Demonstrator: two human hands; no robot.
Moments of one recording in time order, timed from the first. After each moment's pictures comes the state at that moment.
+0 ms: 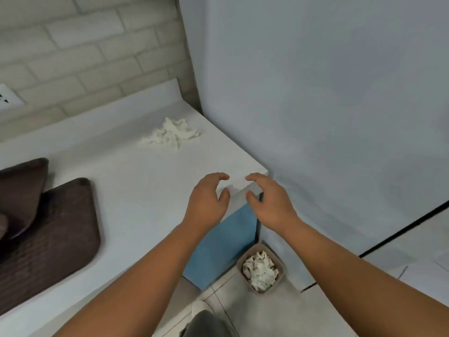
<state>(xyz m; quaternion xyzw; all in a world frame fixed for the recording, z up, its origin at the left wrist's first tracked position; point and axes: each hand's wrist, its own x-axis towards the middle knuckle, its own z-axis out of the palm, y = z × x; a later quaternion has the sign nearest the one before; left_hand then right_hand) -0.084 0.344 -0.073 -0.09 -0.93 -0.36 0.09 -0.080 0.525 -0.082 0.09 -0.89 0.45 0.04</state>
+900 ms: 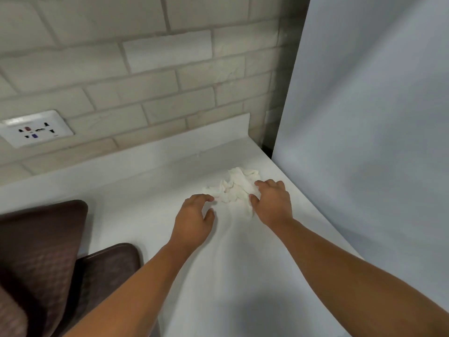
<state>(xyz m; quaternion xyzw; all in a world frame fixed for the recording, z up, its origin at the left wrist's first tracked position) -0.297 0.083 -0.109 0.04 -0.93 -0.34 0.09 -0.375 0.292 -0.099 0.08 -0.99 0.14 0.04</state>
